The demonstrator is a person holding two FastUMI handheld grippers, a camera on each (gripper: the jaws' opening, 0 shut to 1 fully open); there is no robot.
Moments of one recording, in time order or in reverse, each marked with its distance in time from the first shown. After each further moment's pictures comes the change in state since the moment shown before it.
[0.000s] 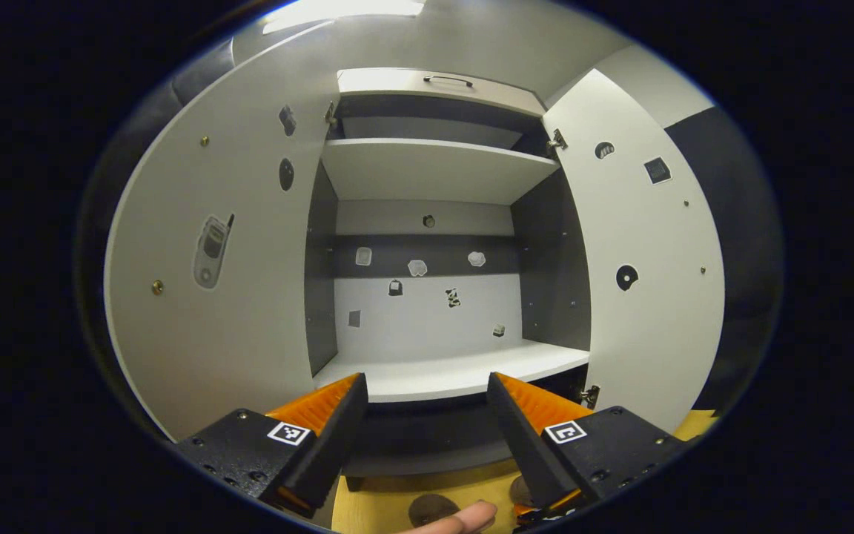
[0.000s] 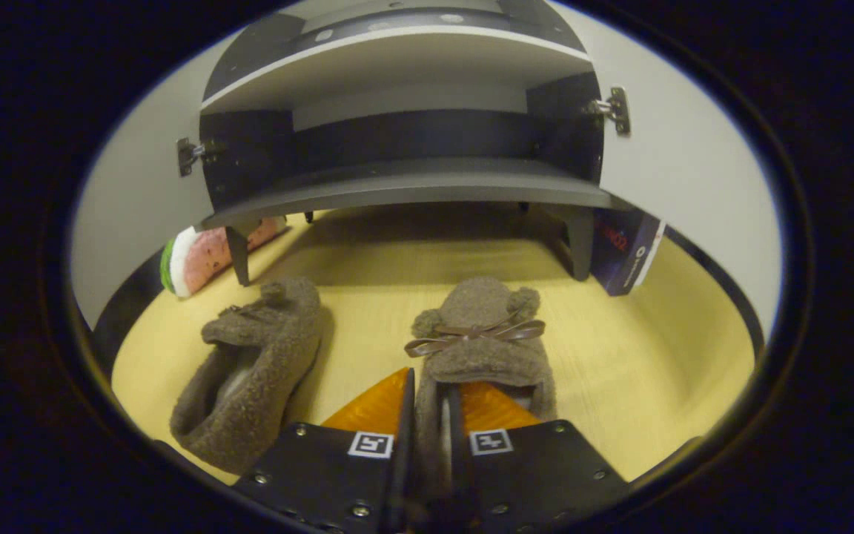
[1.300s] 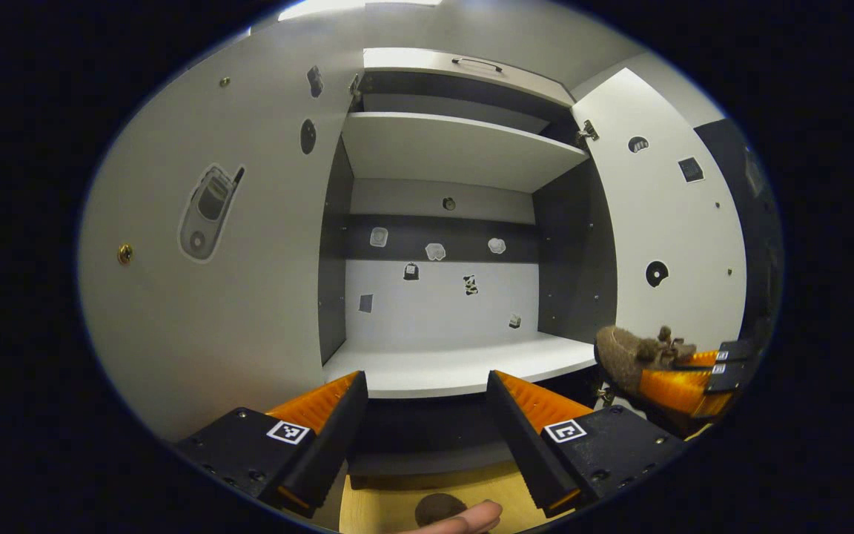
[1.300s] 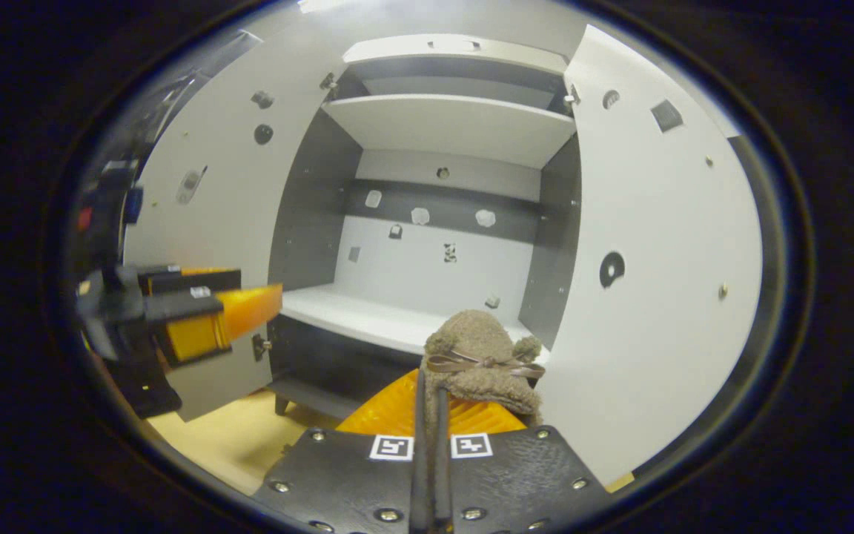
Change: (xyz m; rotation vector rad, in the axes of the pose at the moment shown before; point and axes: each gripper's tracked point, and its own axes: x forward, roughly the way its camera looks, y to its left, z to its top) left arm 0.019 0.019 -0.011 -0.061 0.039 -0.017; right arm -0.210 0.011 0.308 -0.249 -0.537 0.025
